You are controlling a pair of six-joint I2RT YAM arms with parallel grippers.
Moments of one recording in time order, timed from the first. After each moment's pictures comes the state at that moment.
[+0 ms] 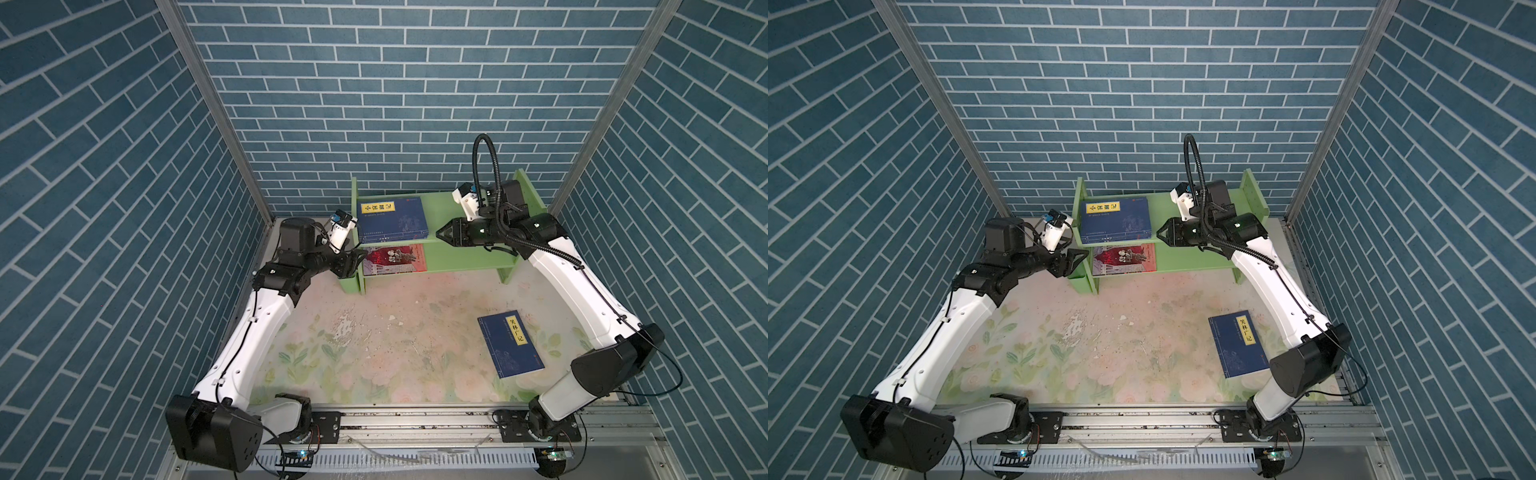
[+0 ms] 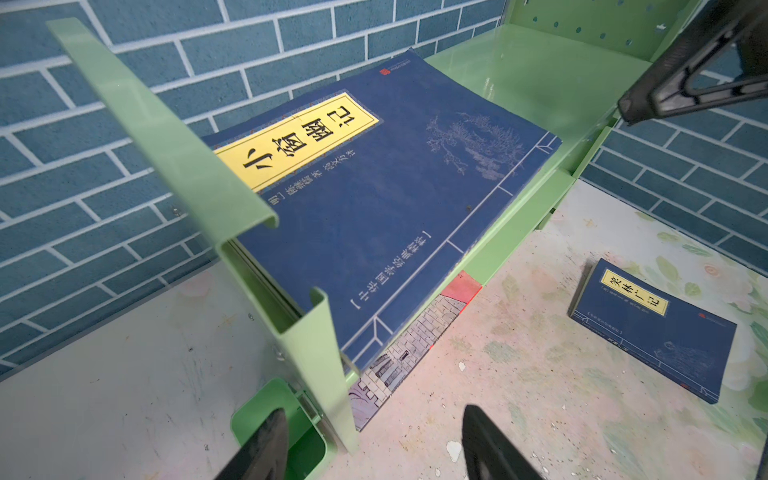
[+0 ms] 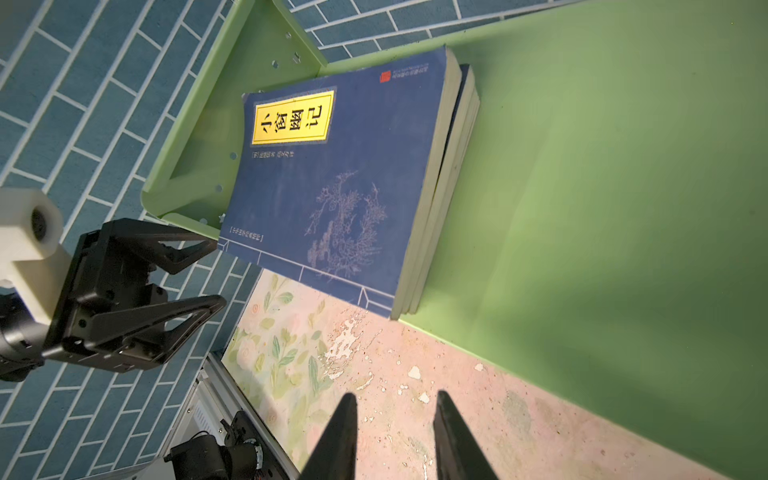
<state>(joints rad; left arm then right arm) -0.20 1.23 1.21 -0.48 0.45 0.24 0.52 1.59 1.78 -0.85 -0.42 0.33</state>
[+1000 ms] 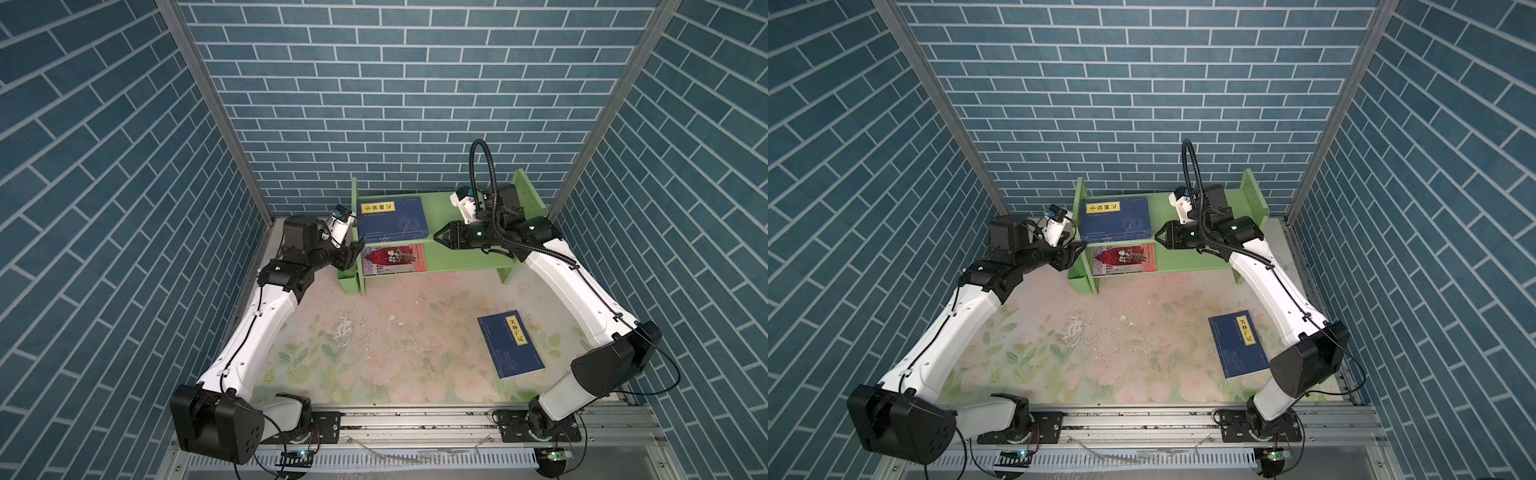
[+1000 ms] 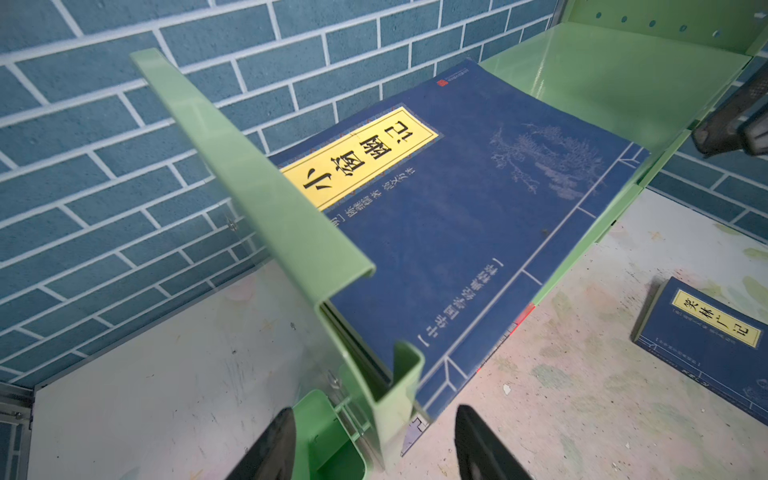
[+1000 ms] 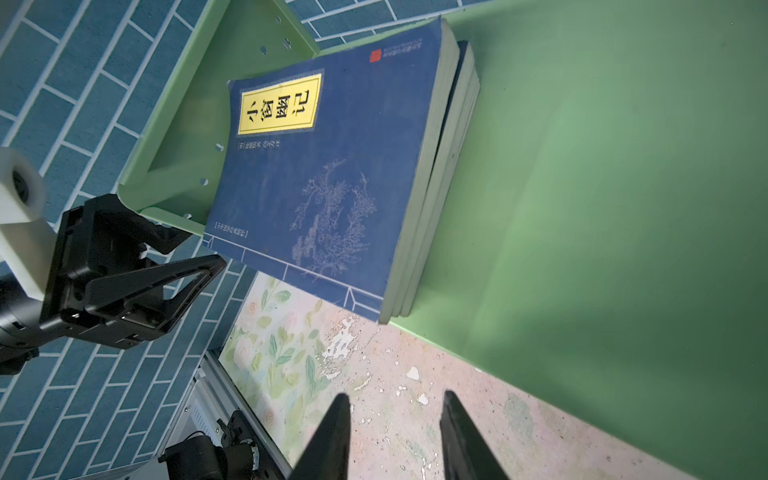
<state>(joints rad) -0.21 1.26 1.21 -0.40 0.35 0.23 0.52 1.61 1.75 -0.82 -0.43 0.33</state>
